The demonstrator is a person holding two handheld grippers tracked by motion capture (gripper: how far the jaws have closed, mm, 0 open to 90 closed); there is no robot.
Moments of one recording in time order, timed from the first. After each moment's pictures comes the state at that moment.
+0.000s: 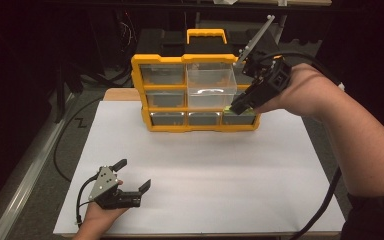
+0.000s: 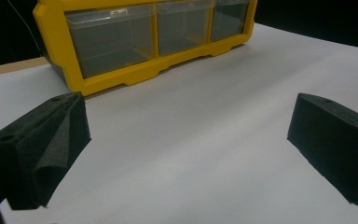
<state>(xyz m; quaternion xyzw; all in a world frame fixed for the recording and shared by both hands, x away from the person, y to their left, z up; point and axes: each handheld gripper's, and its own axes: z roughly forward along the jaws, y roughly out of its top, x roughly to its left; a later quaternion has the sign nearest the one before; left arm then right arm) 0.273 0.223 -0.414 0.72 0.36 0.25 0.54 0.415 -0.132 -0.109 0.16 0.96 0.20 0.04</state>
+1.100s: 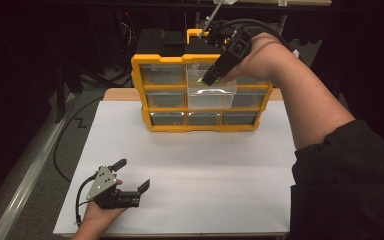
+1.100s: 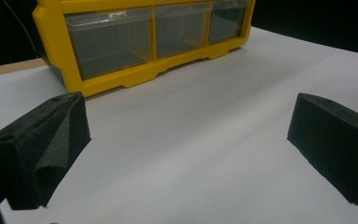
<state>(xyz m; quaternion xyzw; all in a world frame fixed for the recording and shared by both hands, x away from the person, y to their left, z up) 0.273 0.226 -0.412 0.72 0.36 0.24 0.54 0.475 -0.070 -0.094 0.15 0.97 0.20 0.06</state>
